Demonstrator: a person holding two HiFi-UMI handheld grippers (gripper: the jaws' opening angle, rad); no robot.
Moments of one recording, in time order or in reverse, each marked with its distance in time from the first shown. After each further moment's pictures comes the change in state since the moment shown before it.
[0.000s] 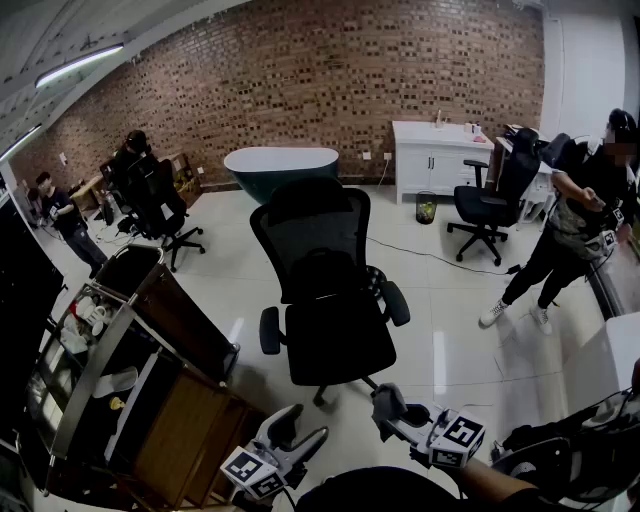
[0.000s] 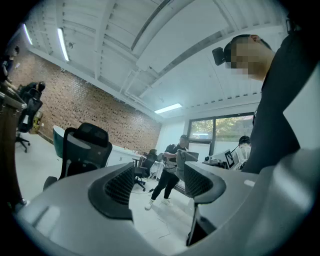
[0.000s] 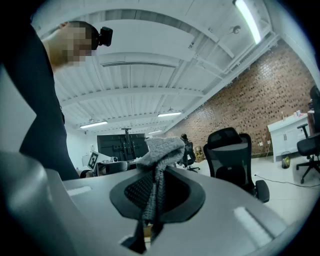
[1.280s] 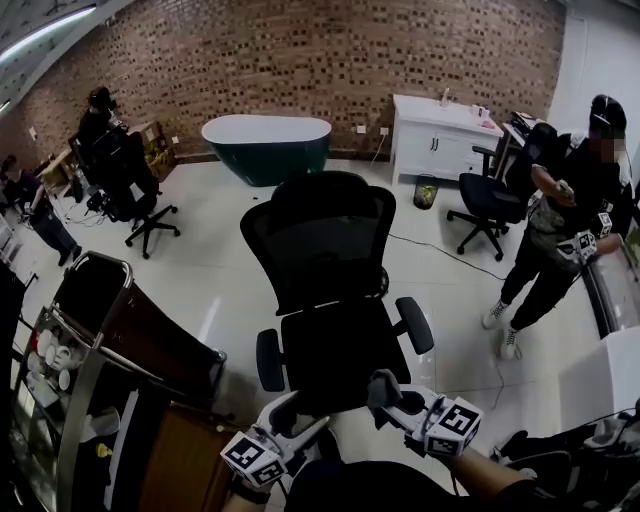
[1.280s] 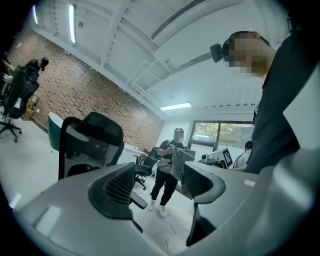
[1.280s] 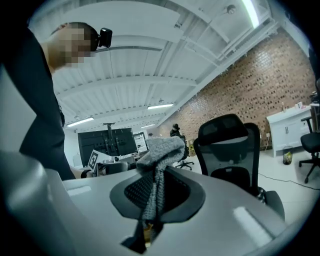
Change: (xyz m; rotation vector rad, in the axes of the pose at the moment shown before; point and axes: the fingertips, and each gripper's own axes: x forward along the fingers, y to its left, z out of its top) left arm 0.112 0.260 0.042 -0.085 0.048 -0.085; right arm 0.226 -0.176 0.018 0.044 0.060 -0.058
